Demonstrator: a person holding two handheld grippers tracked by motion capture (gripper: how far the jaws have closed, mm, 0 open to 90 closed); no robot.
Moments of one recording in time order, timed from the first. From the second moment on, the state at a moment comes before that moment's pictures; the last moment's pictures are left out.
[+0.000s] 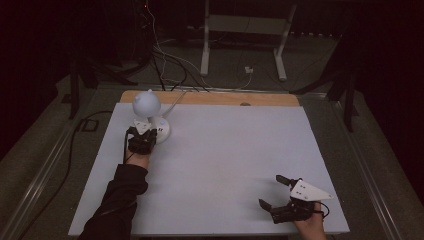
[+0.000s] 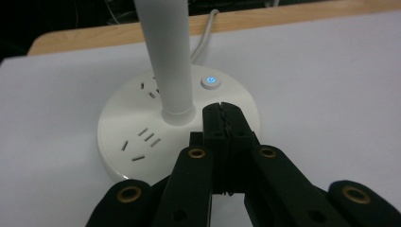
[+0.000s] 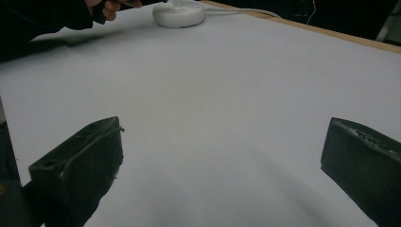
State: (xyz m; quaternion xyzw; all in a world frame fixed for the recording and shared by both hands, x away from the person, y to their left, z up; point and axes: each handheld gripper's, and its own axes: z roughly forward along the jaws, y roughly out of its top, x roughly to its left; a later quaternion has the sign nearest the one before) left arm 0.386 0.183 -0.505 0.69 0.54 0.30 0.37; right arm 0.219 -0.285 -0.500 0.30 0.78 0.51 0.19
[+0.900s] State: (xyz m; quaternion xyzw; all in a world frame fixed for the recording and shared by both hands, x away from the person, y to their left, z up) left arm 0.391 0.185 -0.517 0.70 0.54 0.29 0.37; right arm 0.219 -0.285 -0.499 0.30 0.78 0.51 0.19
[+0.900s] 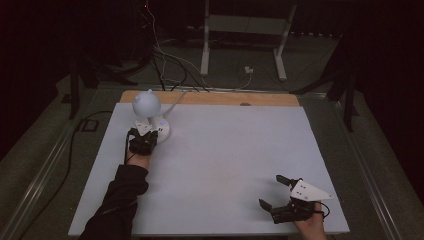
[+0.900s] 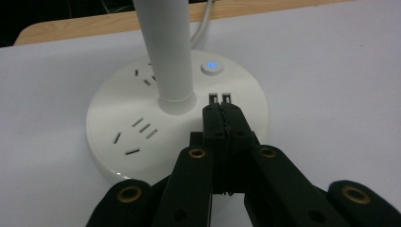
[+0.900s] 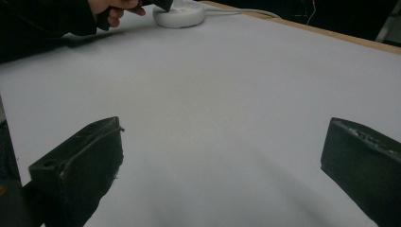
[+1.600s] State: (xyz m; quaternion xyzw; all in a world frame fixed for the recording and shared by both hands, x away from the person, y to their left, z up) left arm 0.393 0.187 -0.520 0.70 0.53 0.30 0.37; right arm 0.219 -0.285 -0.500 0.30 0.78 0.51 0.19
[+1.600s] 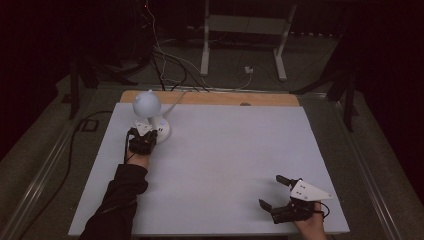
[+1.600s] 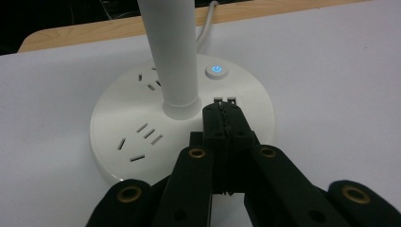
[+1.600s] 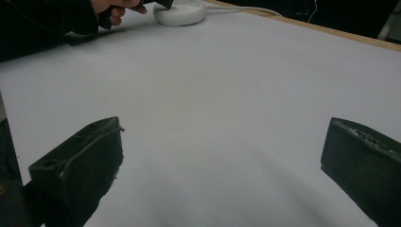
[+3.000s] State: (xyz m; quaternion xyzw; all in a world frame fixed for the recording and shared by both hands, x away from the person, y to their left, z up) left arm 0.368 0.184 -0.484 0.67 0.53 0.29 0.42; right arm 0.219 -0.286 -0.499 0.30 0.78 0.51 0.19
